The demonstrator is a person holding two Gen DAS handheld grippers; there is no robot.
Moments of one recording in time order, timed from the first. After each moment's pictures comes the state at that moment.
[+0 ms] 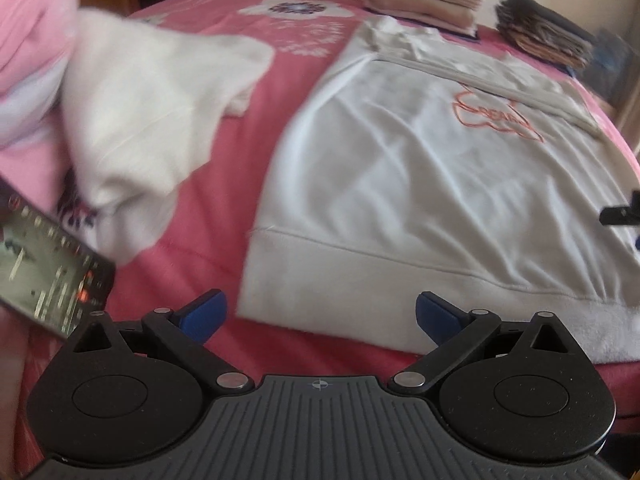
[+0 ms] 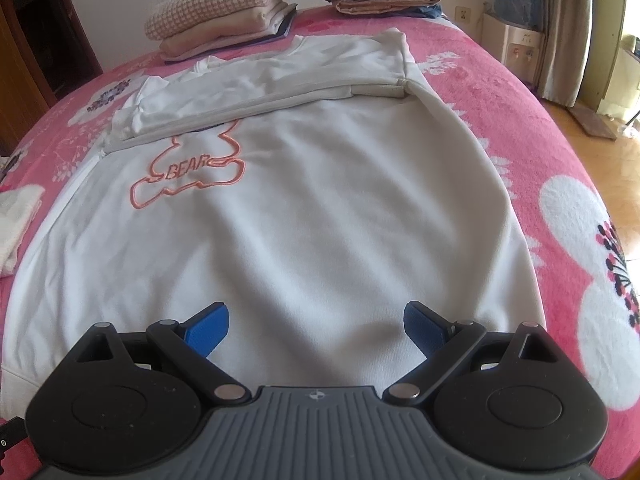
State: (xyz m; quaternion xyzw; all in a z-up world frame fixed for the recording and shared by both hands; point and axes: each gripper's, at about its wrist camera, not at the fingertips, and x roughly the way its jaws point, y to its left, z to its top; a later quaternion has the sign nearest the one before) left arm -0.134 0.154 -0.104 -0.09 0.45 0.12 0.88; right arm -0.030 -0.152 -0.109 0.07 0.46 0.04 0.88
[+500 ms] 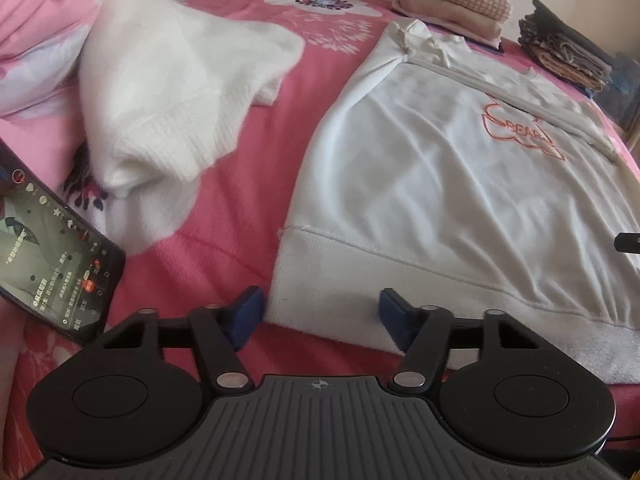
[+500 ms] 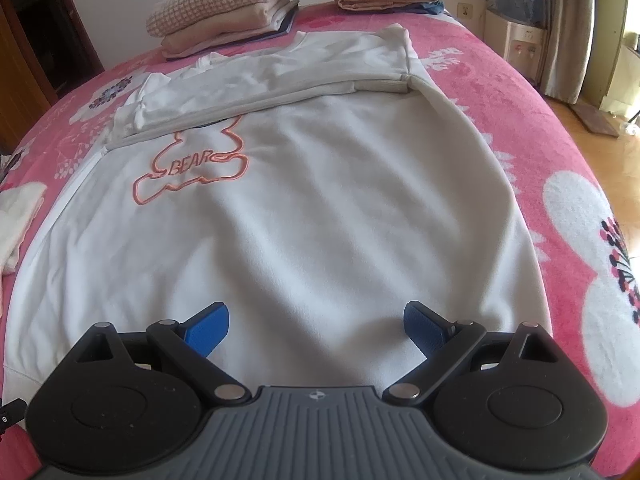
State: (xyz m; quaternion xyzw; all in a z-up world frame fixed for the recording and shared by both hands) left arm -0.133 0.179 -0.113 -0.12 0.44 0.13 0.88; right arm -0.030 -0.149 -0.110 0.07 0.47 0.04 0.88
